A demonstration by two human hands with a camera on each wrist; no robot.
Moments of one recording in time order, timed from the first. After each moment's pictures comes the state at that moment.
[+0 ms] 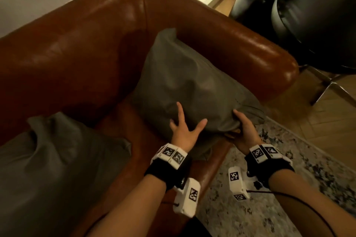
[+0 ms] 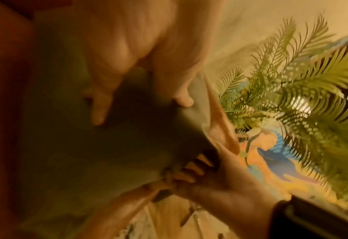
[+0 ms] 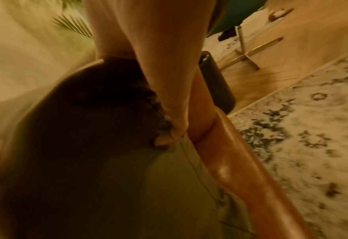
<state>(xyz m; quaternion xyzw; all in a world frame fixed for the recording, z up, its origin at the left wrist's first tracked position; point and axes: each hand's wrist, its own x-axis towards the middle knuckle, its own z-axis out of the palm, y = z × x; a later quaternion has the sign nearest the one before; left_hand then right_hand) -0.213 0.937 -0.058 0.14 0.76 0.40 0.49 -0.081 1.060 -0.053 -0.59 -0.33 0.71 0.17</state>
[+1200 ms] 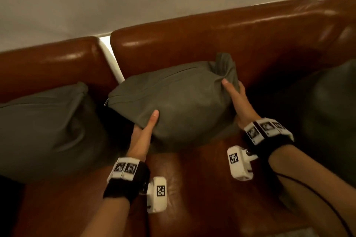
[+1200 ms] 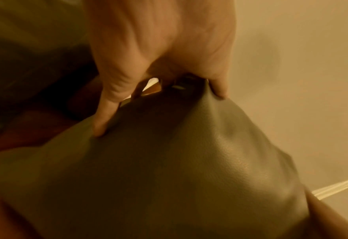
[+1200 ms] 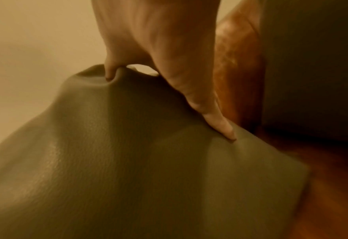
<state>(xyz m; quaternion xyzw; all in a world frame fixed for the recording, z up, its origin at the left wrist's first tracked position) -0.305 0.560 -0.053 -0.29 0.65 0.69 0.14 -0.356 0.835 -0.047 -0.29 -0.62 0.72 -0.12</state>
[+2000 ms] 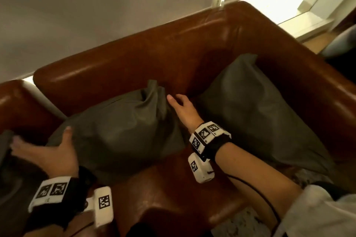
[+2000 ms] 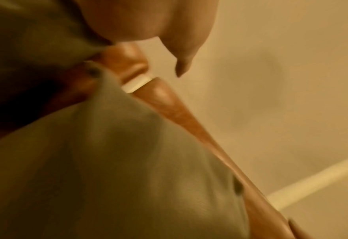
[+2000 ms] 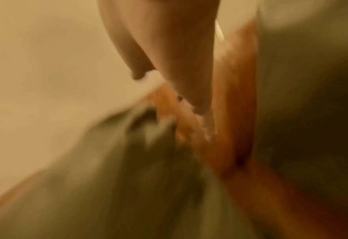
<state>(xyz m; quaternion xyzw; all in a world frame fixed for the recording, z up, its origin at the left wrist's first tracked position) -0.340 0.538 -0.035 -0.34 0.85 0.39 -0.12 -0.314 0.885 -0.008 -0.27 -0.70 0.65 -0.10</state>
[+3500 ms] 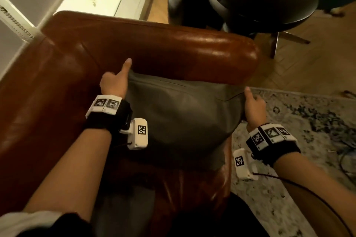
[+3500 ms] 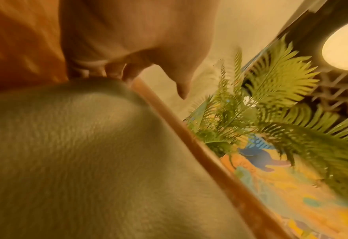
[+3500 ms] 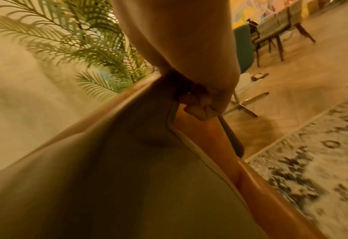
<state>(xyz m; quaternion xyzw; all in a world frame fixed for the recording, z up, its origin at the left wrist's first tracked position) -0.436 1.069 0.004 0.21 0.84 0.39 0.31 -0.094 1.103 -0.044 -0.76 -0.31 0.46 0.32</state>
